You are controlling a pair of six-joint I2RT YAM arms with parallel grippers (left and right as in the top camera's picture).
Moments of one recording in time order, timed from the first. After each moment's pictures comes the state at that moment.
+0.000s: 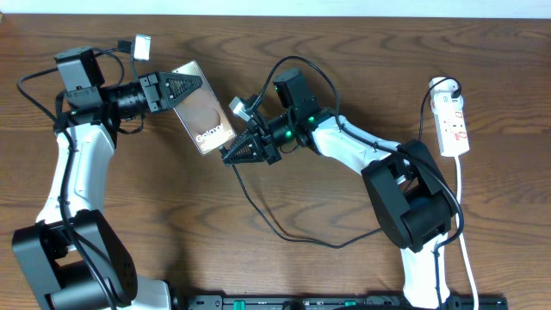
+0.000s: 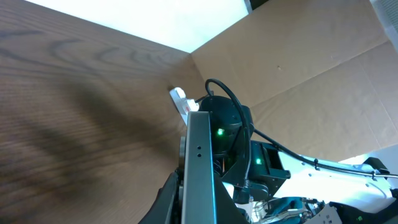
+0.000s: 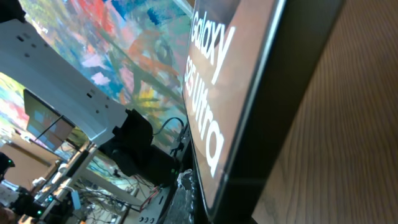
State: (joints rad) left arm 0.25 1.65 1.19 -0.21 1.40 -0.30; right arm 0.57 2.15 1.41 0.01 -1.48 -0.02
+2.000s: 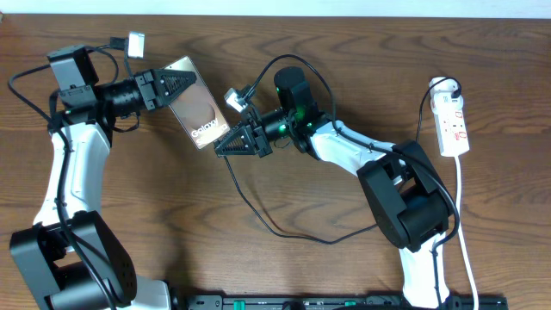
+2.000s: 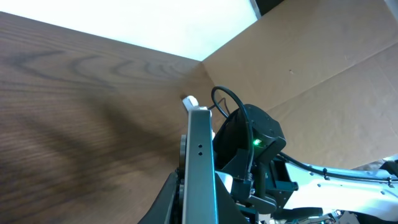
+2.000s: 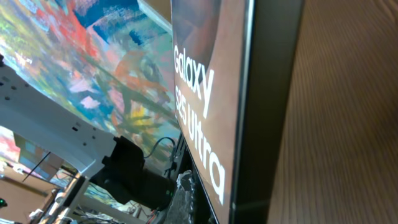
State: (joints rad) left arm 0.27 1.65 1.21 -0.23 1.36 -0.24; right arm 0.58 2.15 1.37 0.41 -1.39 0.41
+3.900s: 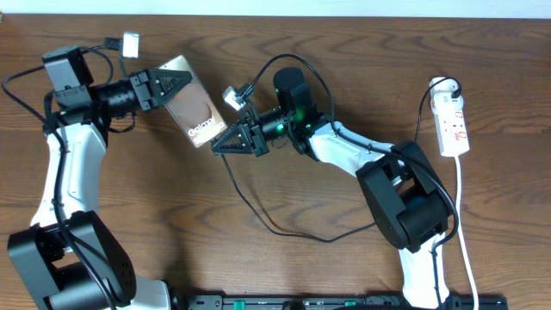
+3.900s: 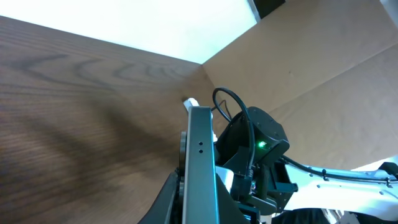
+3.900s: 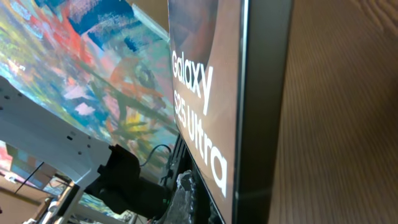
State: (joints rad) left arm 0.29 1.65 1.21 -0.24 1.38 -0.23; right arm 0.59 2.15 1.36 0.46 -1.35 0.46
